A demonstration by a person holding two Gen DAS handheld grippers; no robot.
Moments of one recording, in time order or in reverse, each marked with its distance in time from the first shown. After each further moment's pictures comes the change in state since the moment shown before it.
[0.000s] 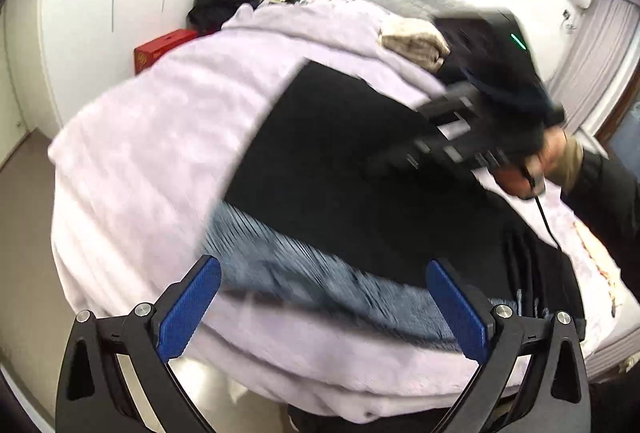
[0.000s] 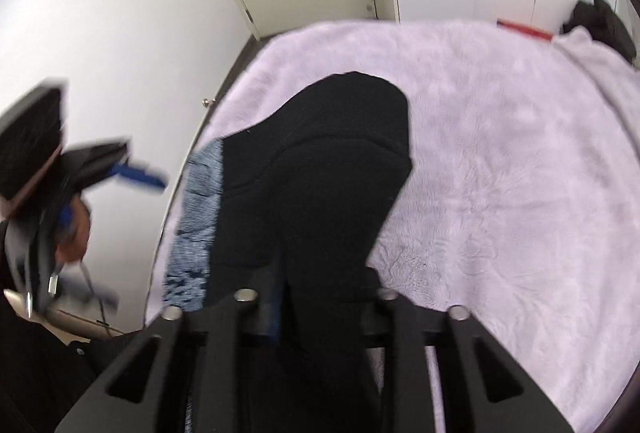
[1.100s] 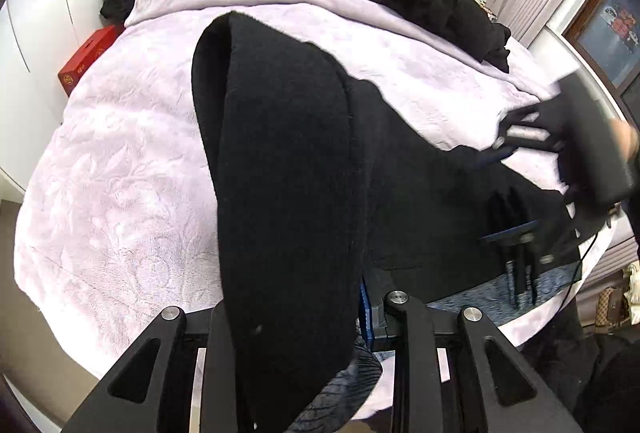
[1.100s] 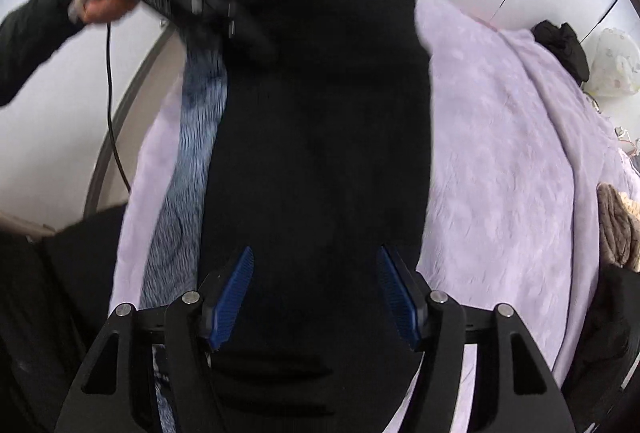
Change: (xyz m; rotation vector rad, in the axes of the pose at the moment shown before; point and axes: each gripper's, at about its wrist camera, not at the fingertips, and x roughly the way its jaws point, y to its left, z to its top) left arm 0.025 -0.030 0.063 0.270 0.307 -0.053; right arm -0.035 0.052 -0.100 -0.046 0.338 -0.318
